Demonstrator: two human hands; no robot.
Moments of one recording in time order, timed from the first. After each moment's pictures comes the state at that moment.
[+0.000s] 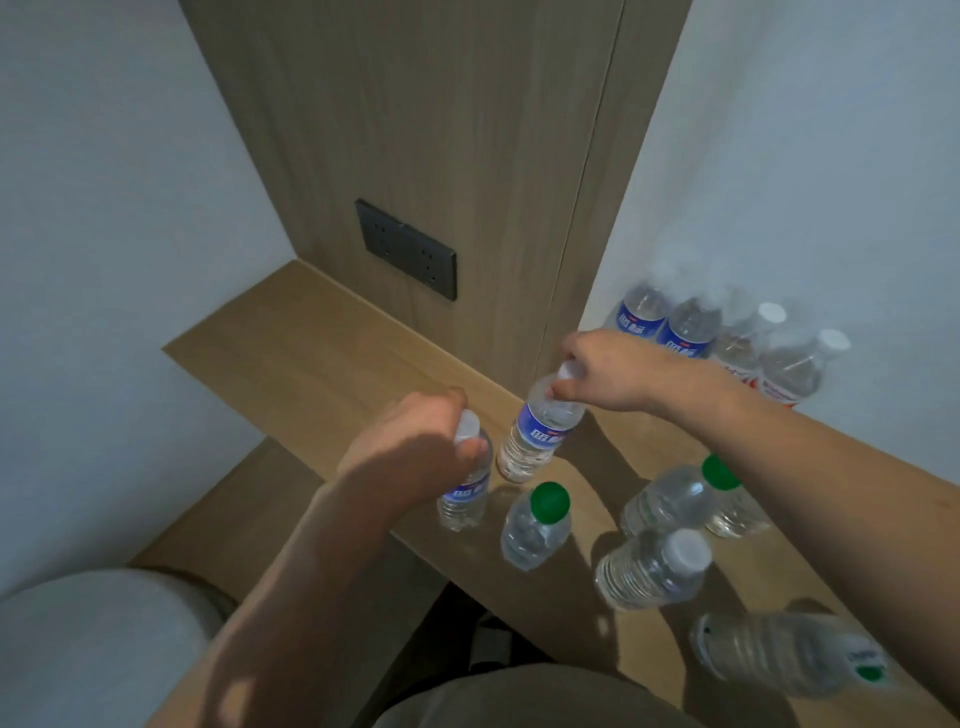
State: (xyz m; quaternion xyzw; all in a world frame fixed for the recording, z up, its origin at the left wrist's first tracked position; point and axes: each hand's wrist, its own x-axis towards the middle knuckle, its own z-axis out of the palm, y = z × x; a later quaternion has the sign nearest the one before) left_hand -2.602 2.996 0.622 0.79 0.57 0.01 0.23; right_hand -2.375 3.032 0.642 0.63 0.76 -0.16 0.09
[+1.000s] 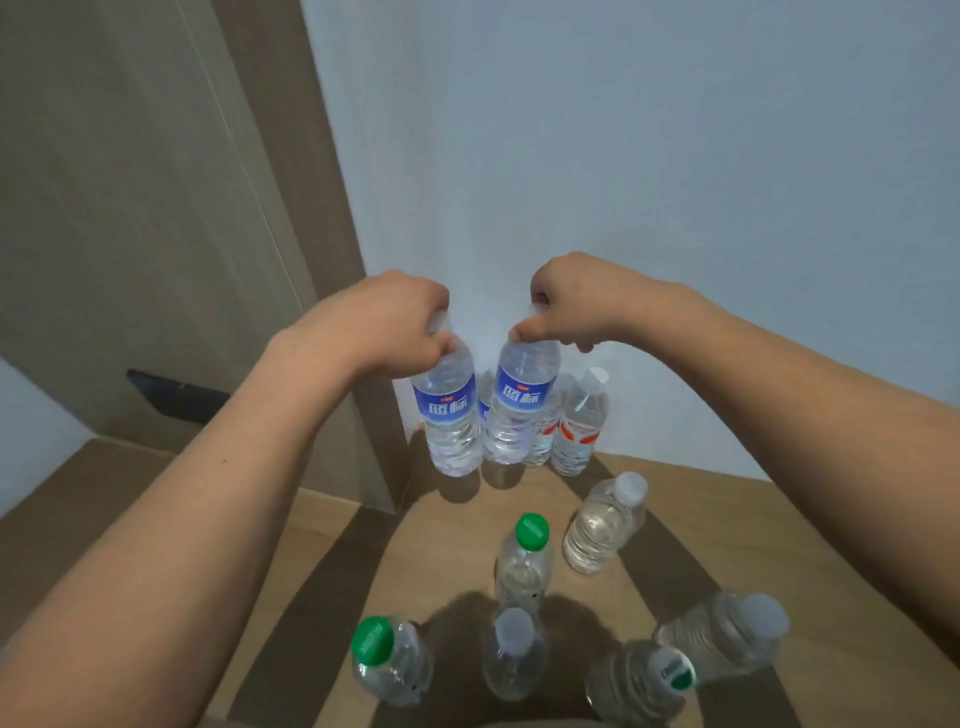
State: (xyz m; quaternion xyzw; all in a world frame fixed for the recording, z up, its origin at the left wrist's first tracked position) left_hand -2.400 3.097 0.762 0.94 0.35 0.01 0.01; right_hand -2.199 3.021 0.762 0.76 0.65 -0.08 -0.03
